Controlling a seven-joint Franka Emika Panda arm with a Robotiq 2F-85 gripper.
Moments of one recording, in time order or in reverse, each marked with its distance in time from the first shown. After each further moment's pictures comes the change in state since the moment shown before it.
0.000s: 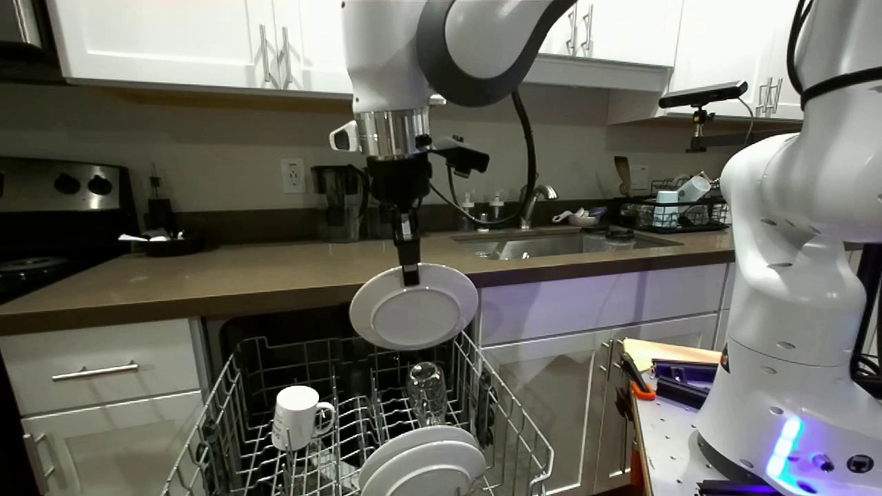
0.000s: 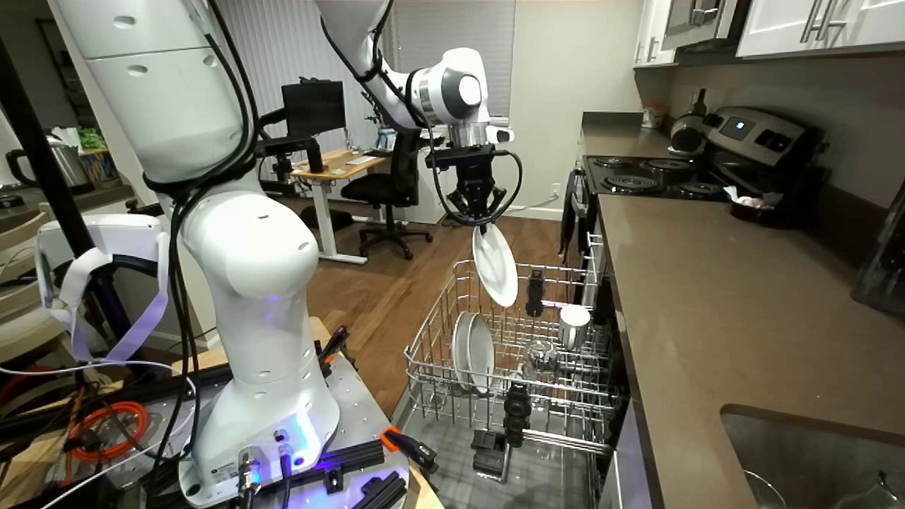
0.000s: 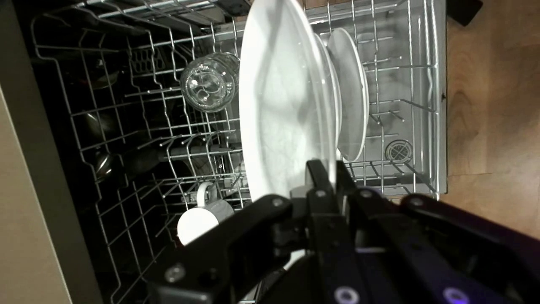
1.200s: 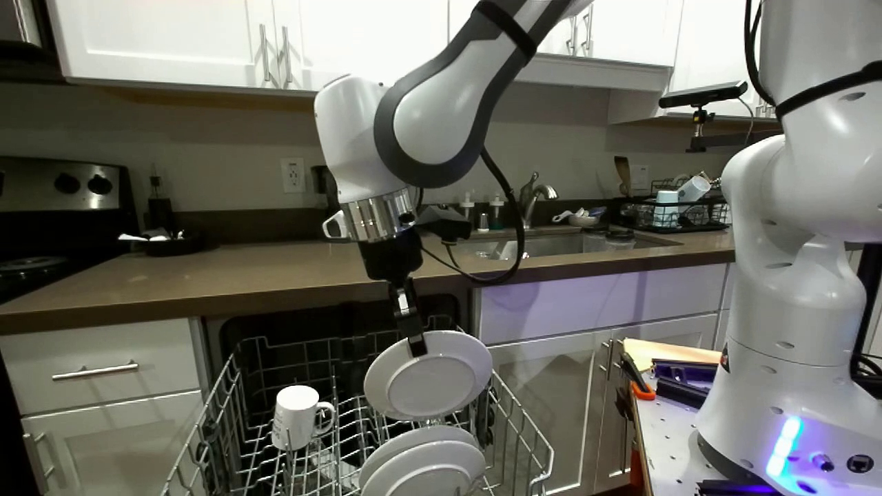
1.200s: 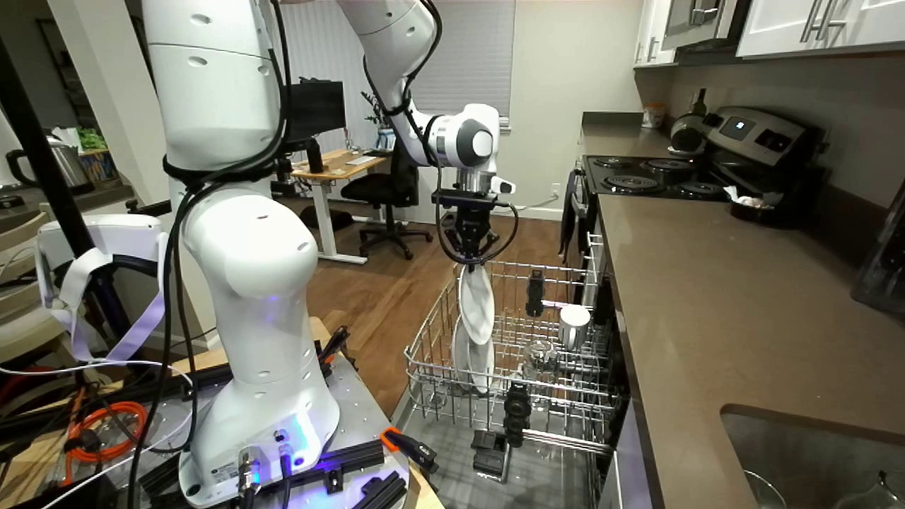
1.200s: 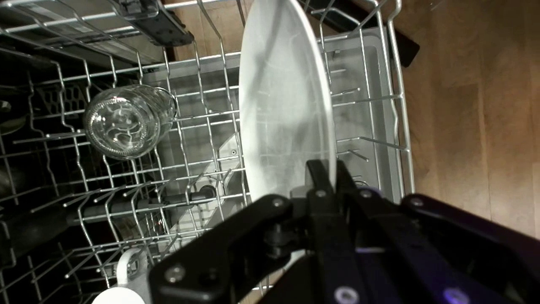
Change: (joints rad) arm -0.010 0.256 0.004 0.057 0.106 0.028 -0.052
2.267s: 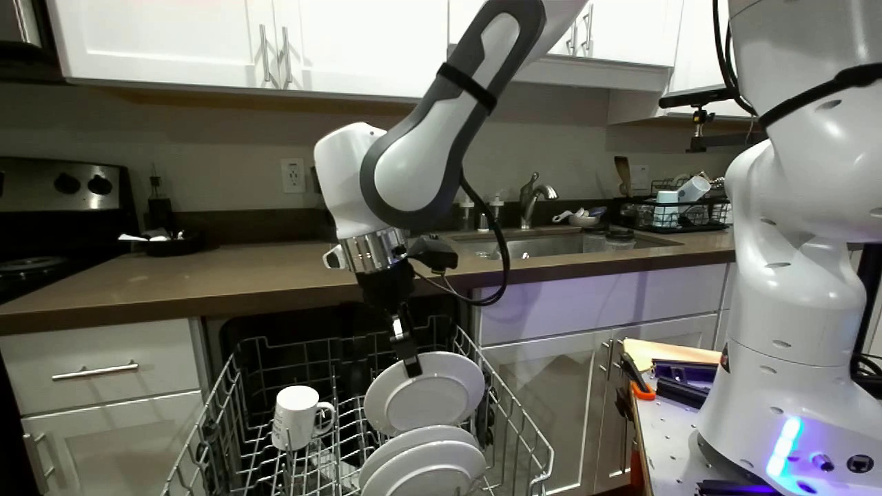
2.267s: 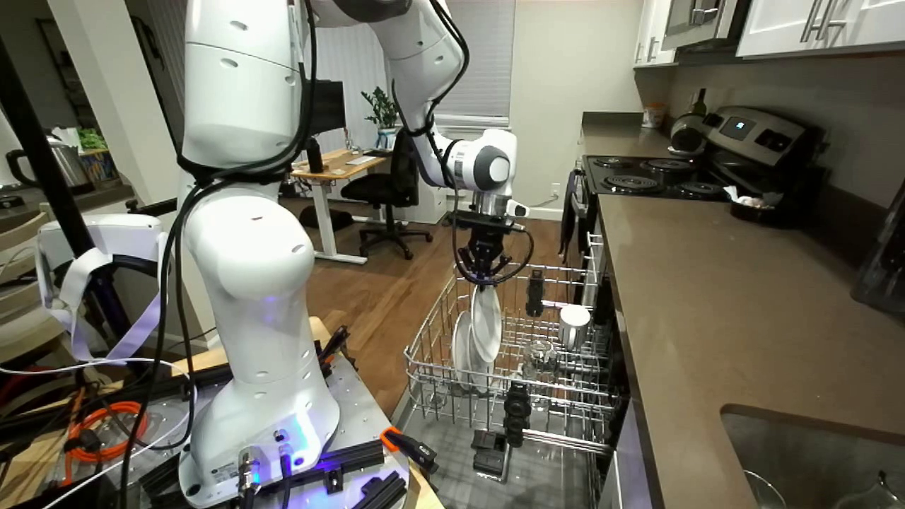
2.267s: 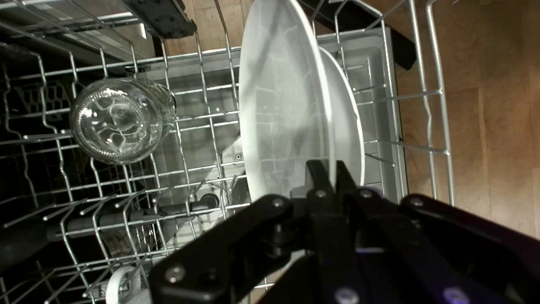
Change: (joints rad) arm -0.050 0.150 -0.013 0.062 -0.001 0.064 -0.067
